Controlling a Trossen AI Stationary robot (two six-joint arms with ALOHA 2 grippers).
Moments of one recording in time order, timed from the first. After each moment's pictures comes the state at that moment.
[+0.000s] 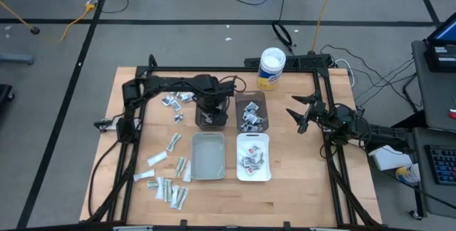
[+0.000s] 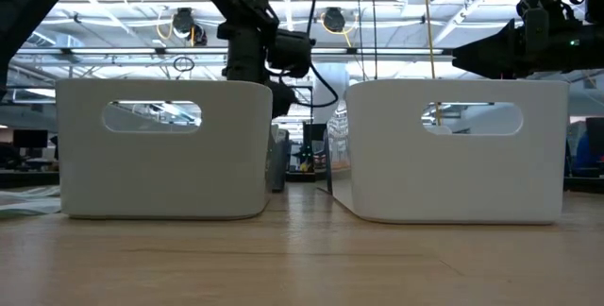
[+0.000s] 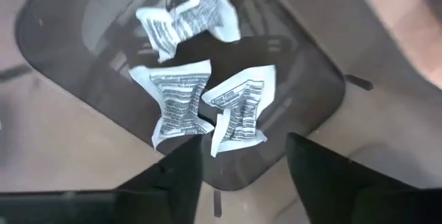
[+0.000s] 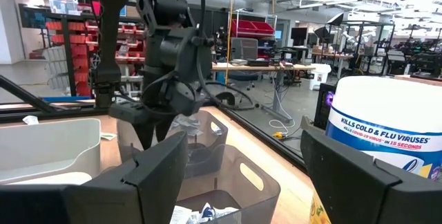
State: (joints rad) left arm 0.32 2.01 1.53 -1.09 0.14 -0.45; right arm -0.19 0.04 0.02 0.13 0.23 -0.07
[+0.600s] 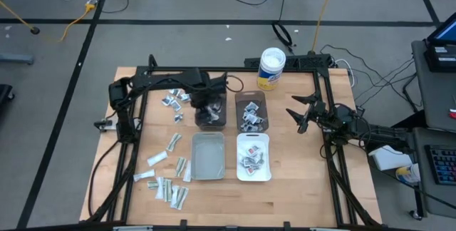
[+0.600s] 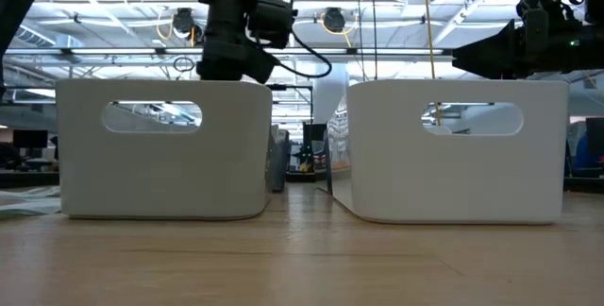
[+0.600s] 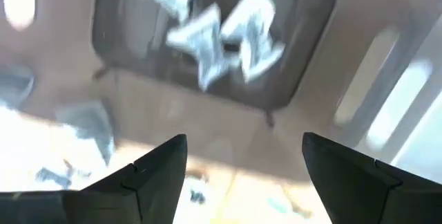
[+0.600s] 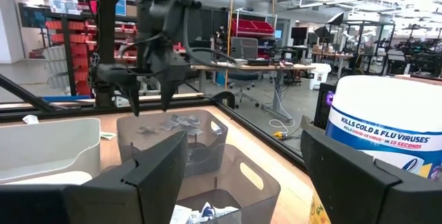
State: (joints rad) left arm 0.32 1.86 1.53 -1.29 0.06 -0.01; right arm -0.19 0.04 0.02 0.13 0.23 -0.07
